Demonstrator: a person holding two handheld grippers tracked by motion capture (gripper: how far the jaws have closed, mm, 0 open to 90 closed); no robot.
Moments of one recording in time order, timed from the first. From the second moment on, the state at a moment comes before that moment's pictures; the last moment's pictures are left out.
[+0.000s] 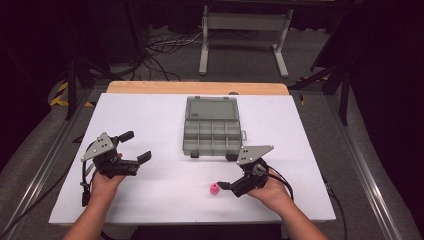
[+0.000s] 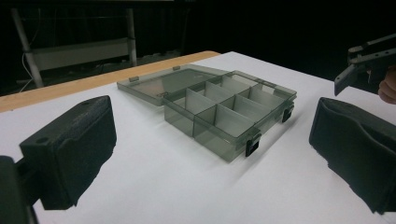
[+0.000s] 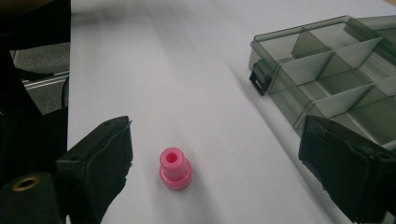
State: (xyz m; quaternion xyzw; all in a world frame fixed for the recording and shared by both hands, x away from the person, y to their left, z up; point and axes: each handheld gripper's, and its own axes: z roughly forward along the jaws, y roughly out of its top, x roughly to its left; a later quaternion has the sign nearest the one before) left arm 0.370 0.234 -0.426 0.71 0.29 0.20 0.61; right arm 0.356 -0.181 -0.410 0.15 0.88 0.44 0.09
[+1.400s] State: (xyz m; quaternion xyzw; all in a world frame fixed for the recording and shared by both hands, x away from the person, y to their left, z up) left arm 0.370 0.234 -0.426 0.71 0.28 0.20 0.61; right arm 0.351 -0.149 -0.458 0.10 0.93 0.35 0.06
